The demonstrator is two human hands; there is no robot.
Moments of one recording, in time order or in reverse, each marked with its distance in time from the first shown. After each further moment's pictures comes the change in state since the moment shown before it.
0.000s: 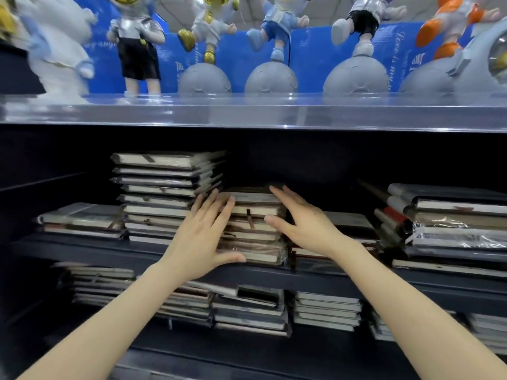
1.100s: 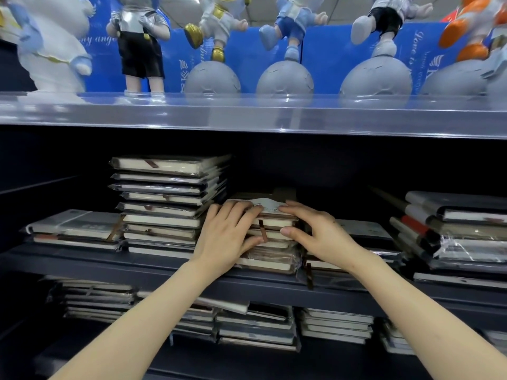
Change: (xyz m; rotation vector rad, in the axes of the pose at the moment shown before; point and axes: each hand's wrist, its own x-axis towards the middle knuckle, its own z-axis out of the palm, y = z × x) left_hand 0.037 -0.001 0.037 -0.023 0.372 0.061; right_hand 0.012 0.013 0.013 0.147 0.102 -0.085
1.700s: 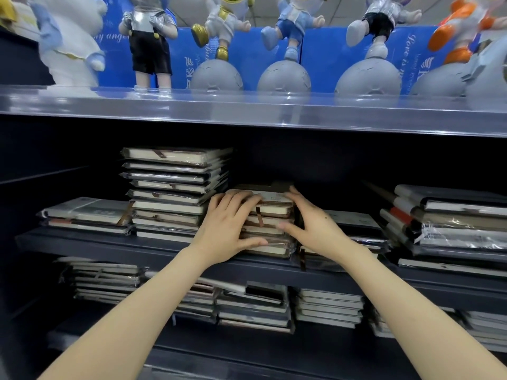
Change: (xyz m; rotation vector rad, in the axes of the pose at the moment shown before) left_hand -0.006 0.006 -0.020 -0.124 -0.197 -0.082; right_hand -0.015 -0.017 -0.001 -0.074 -0.011 0.073
